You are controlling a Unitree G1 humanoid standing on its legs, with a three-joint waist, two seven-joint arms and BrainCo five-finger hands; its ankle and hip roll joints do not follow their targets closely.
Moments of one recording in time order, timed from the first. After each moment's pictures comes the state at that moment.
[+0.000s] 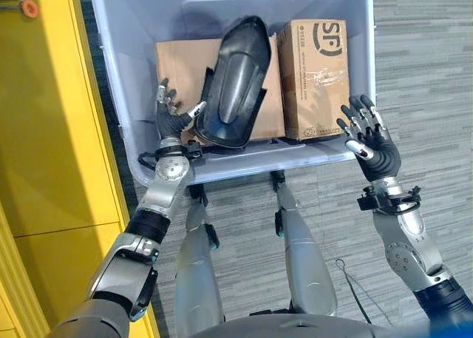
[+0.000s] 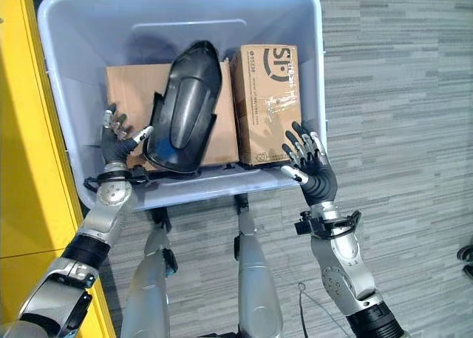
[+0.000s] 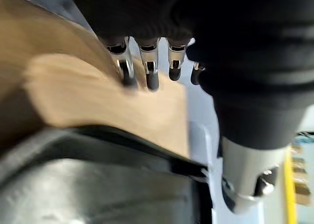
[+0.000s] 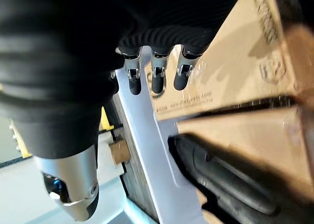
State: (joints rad) left arm -0.51 0.43 -0.22 0.39 -0.32 -0.24 0.51; right arm -0.04 -0.54 0.24 -0.21 0.81 -0.33 -0.05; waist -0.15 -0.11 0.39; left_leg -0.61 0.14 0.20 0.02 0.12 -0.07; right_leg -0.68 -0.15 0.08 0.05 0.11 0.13
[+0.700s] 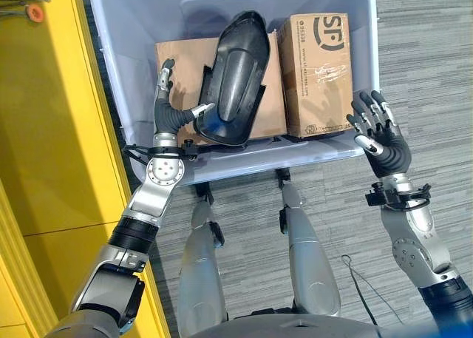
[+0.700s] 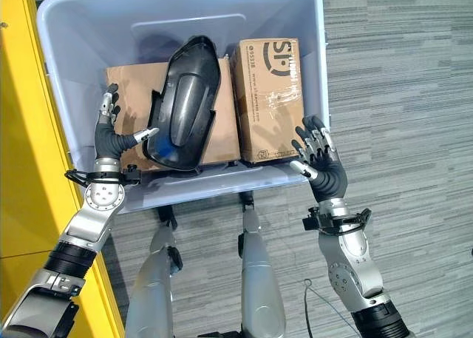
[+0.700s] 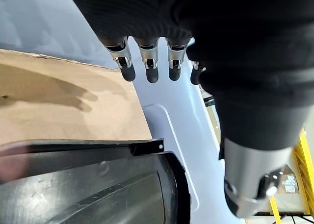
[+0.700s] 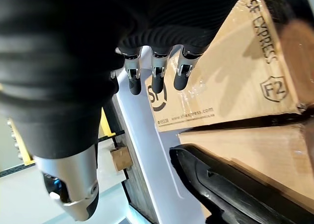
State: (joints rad) left arm -0.44 0.48 -0.18 0.18 -0.10 -0.18 0.44; right arm -0.05 -0.54 0.17 -0.21 0.80 -0.30 -0.04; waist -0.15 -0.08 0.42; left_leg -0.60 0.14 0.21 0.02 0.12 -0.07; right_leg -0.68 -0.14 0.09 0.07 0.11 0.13
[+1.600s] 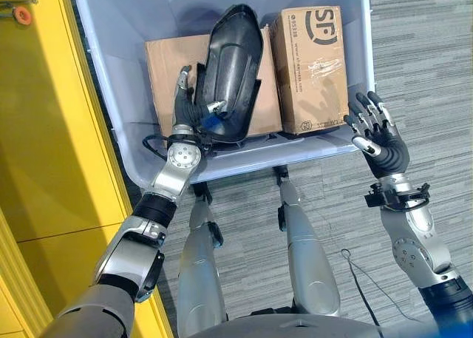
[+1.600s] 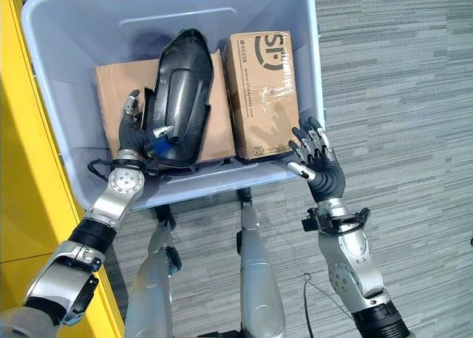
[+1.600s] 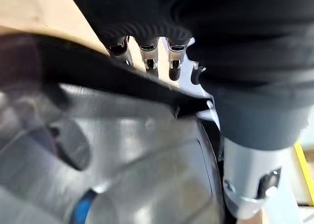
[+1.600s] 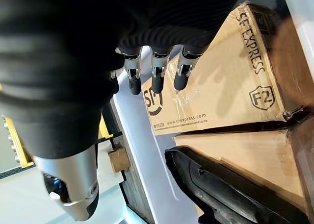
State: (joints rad) left arm -0.65 0.41 -0.25 0.51 -0.10 -0.14 0.47; right arm -0.04 -0.54 0.17 -0.22 0.80 -0.28 -0.02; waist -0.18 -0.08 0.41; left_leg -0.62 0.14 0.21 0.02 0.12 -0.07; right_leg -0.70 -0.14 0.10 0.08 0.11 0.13
